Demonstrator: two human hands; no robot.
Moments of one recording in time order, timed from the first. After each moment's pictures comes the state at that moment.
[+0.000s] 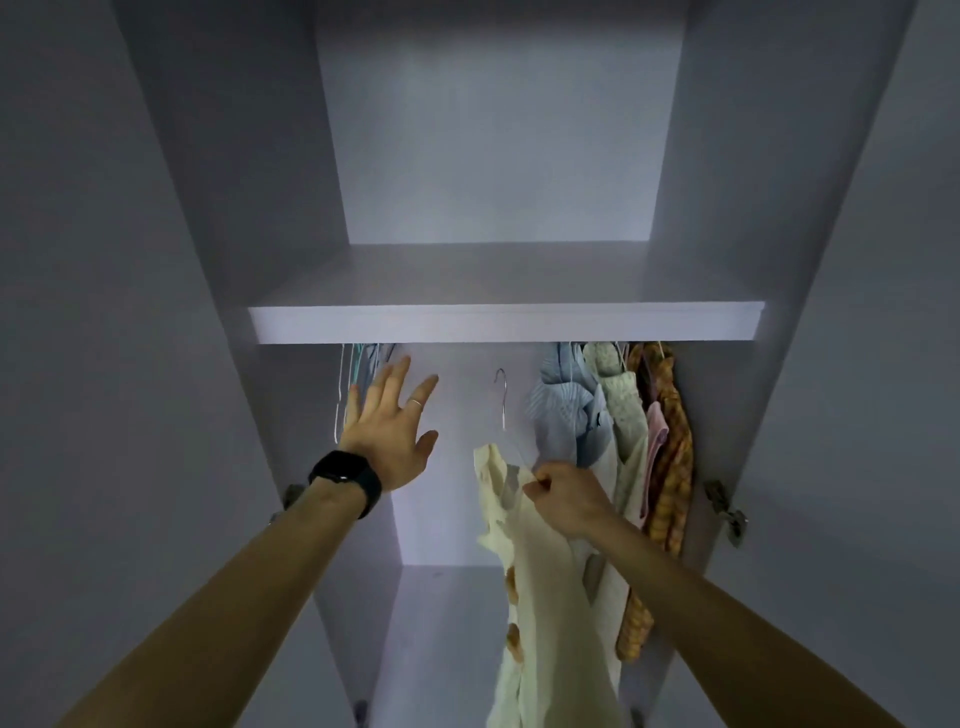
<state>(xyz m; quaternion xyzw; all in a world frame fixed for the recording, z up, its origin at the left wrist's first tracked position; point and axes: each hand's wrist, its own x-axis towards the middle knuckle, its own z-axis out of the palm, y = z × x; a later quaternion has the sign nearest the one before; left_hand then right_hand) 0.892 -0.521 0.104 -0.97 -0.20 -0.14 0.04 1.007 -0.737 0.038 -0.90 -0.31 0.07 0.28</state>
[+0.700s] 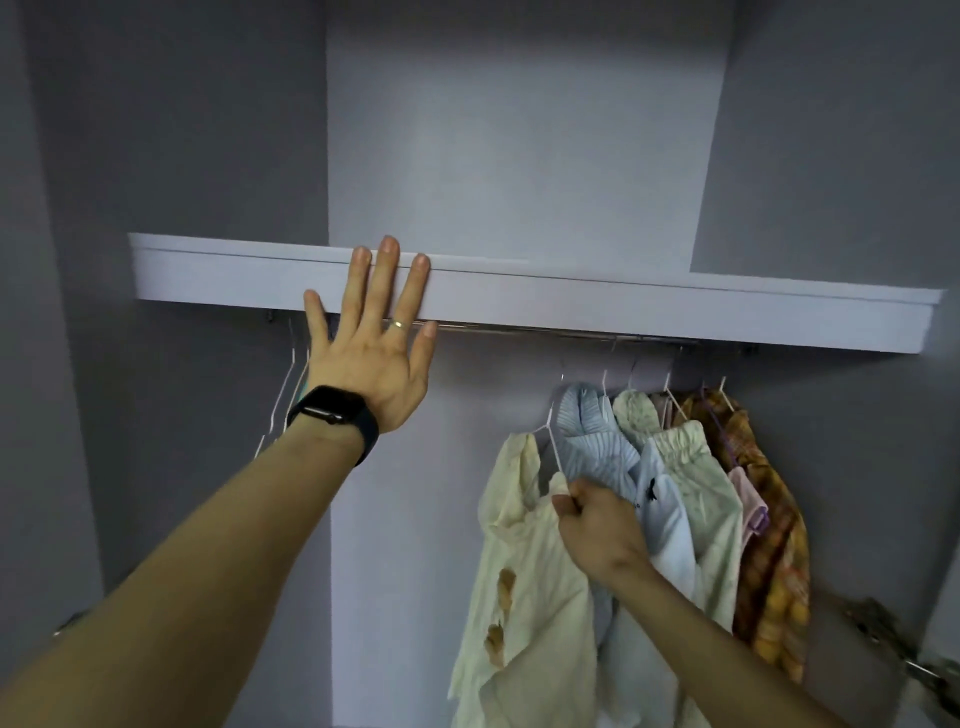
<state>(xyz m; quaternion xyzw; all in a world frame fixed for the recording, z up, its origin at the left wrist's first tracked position) 1.046 -0.426 0.054 -0.86 -0.18 -0.46 0.07 1.165 -0.653 -0.066 -0.90 -0.26 -0.09 0.33</state>
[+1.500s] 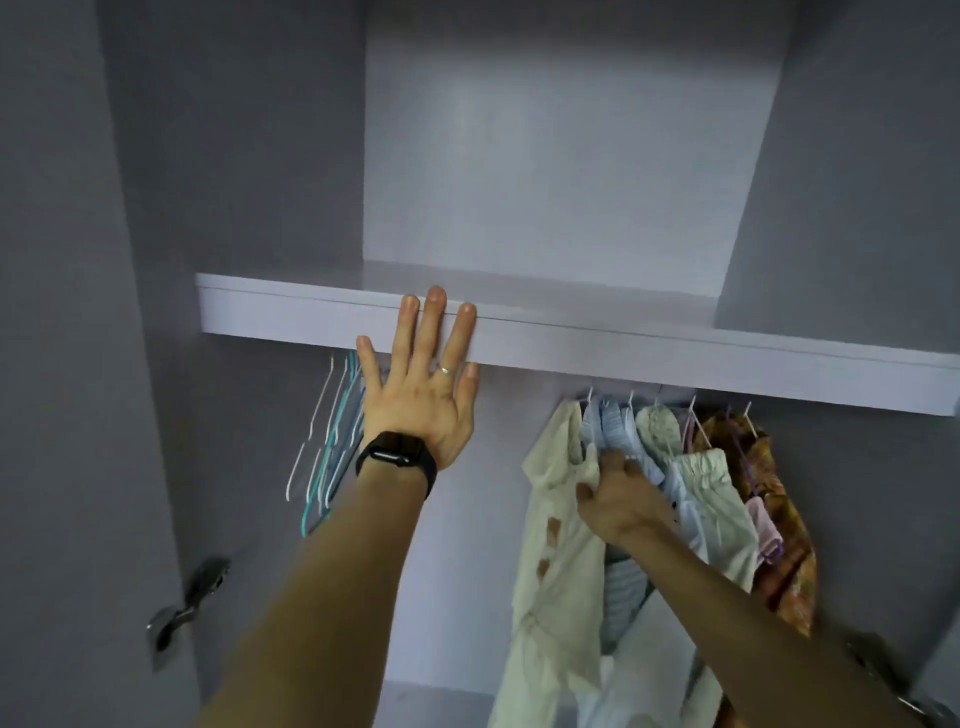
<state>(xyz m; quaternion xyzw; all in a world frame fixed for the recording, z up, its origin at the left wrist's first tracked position) 1.047 -0.436 0.054 -0.87 -0.21 -0.45 0.00 1.187 -0.634 -0.009 -0.96 -0.22 -0.07 0.18</state>
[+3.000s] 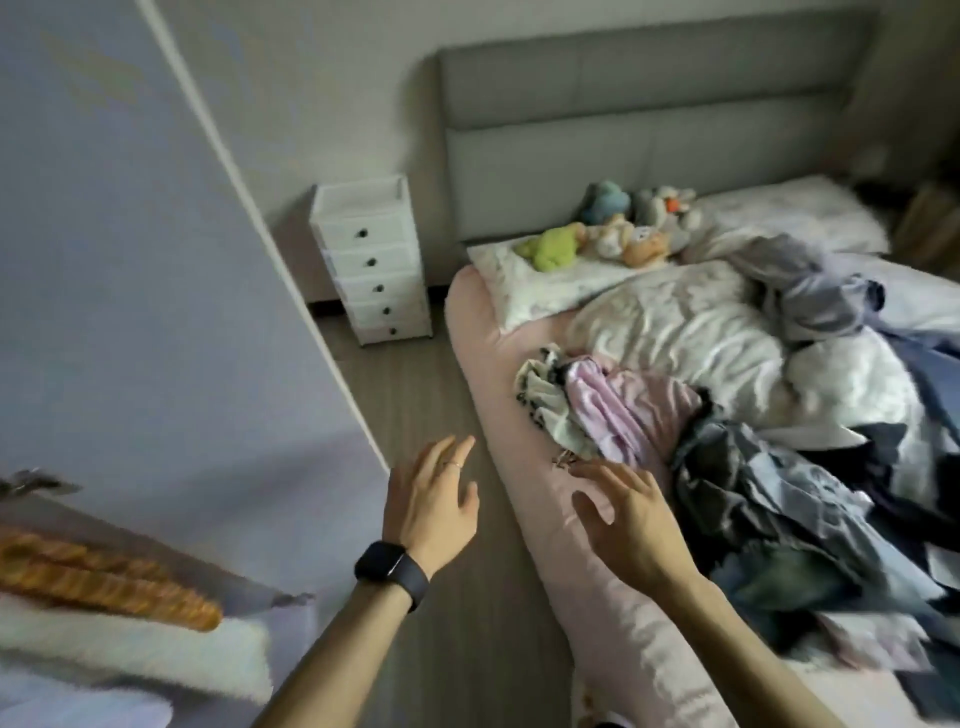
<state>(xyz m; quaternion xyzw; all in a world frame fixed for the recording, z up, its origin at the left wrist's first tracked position) 0.832 -0.952 -0.108 -0.79 0.59 0.11 -0.15 0.598 -1.018 -0.110 -0.83 0.48 -0.20 0.20</state>
